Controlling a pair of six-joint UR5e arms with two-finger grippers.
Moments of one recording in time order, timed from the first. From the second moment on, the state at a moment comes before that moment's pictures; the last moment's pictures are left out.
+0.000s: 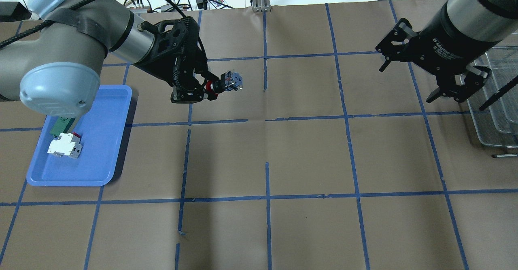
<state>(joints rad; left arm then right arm) -1.59 -1.58 -1.78 -1.31 1.00 1.67 1.51 -1.80 1.68 -1.59 -1.51 0.72</state>
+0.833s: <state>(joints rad) -1.61 -1.55 -1.79 -1.29 0.82 1.65 1.35 -1.79 1.69 -1.50 -1.02 0.89</state>
